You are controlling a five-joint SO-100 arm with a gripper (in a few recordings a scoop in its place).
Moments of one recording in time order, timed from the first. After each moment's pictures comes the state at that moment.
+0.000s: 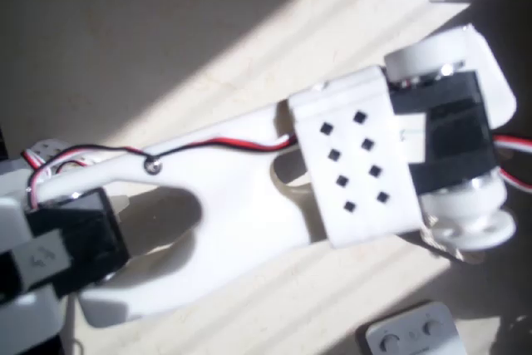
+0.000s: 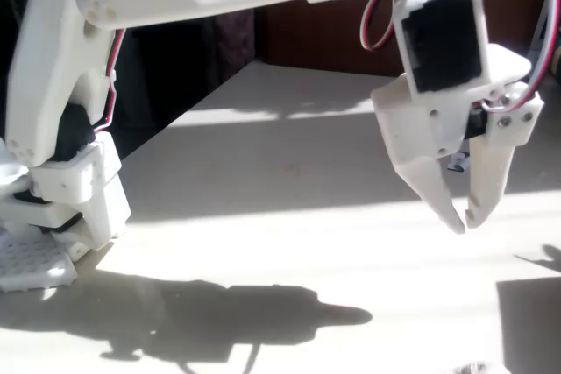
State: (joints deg) arm -4.0 70.2 54.4 83.4 -12.6
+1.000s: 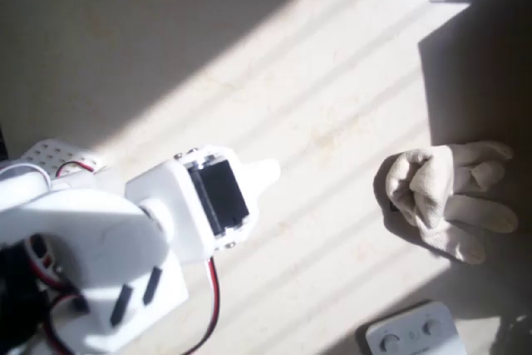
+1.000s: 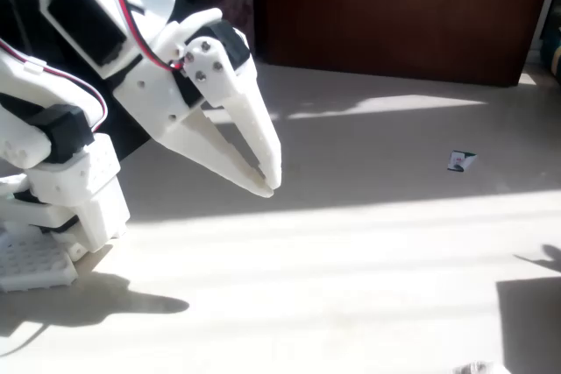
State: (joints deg) arm 0.0 151.5 137.4 65.2 -12.6
